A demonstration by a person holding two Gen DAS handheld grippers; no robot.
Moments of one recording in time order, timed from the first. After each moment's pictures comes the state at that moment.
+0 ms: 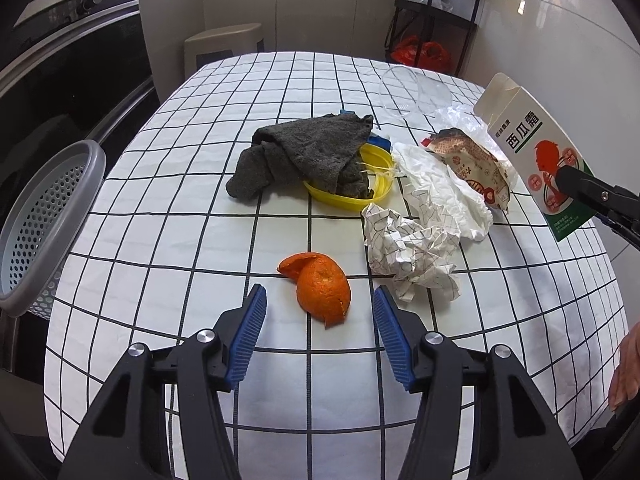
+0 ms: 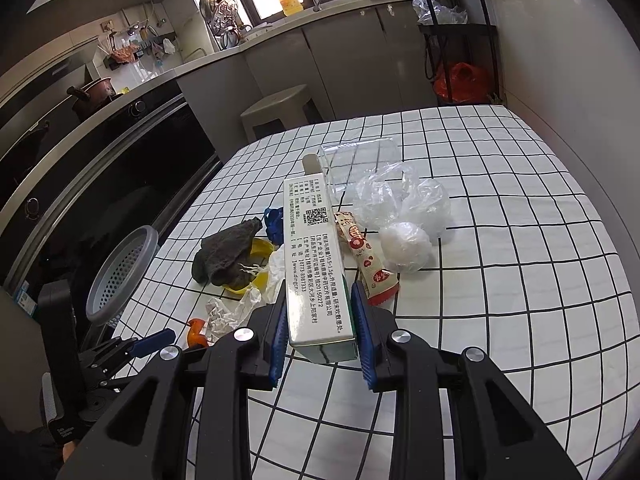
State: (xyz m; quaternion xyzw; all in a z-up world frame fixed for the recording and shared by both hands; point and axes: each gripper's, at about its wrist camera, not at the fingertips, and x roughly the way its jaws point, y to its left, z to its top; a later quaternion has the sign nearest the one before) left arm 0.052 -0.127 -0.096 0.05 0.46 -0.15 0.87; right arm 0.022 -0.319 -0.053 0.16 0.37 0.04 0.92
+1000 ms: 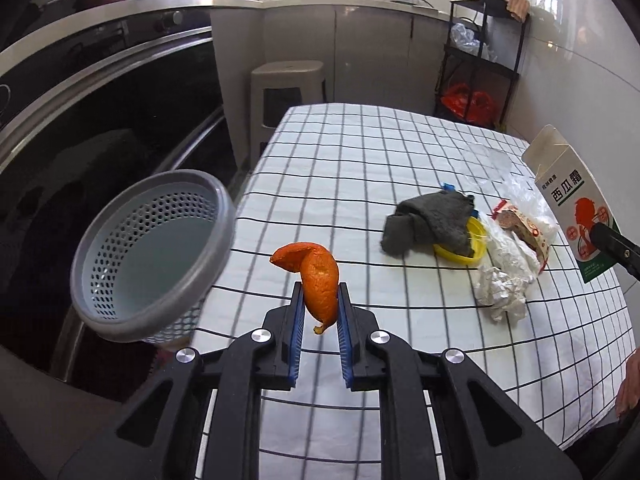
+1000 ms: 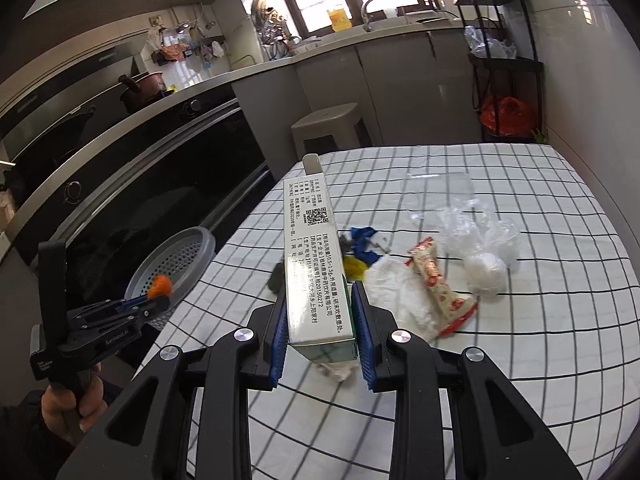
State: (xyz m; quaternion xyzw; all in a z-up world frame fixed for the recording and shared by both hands) left arm 0.059 -0.001 -0.025 0.04 0.40 -0.08 0.91; right arm 0.015 -0.239 -0.013 0.13 0.33 0.11 0.93
